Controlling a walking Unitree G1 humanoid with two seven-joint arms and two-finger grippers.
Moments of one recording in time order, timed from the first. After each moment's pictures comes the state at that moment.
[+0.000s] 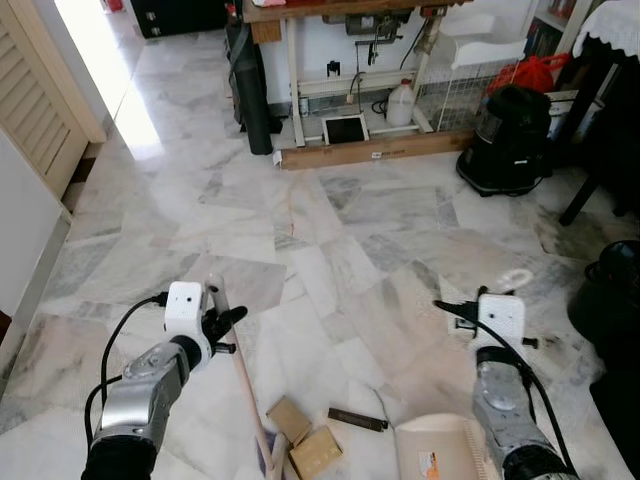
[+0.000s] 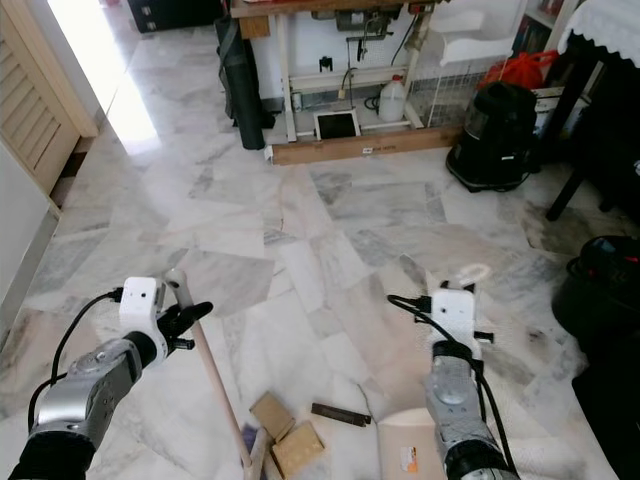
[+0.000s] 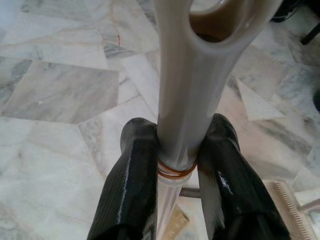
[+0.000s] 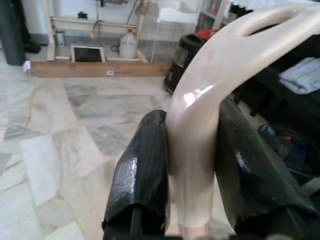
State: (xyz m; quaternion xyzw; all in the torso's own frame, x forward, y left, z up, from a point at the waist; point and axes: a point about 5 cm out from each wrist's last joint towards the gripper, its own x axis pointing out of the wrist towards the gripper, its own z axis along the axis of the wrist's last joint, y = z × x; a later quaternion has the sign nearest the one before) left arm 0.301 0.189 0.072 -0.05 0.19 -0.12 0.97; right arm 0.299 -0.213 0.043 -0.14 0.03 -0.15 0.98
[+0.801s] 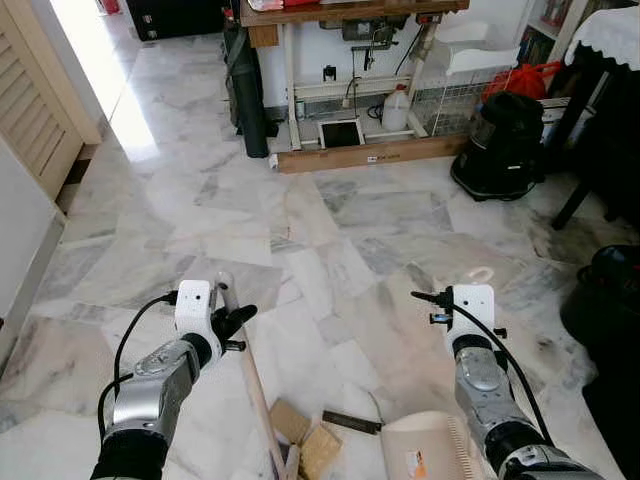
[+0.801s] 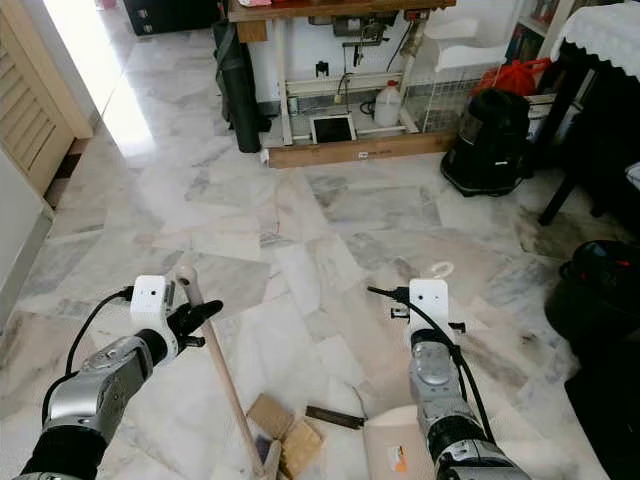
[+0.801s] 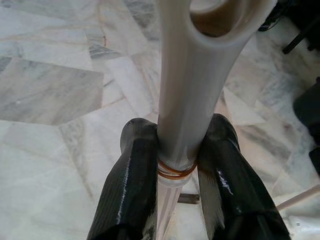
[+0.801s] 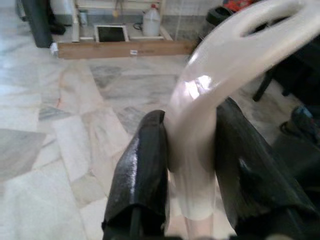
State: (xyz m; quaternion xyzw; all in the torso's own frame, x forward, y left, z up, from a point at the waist) left arm 0.305 0.178 0.070 -0.08 0.19 -0.13 0.97; right arm 0.315 -0.191 0.037 -0.08 0.09 -0.10 0.99
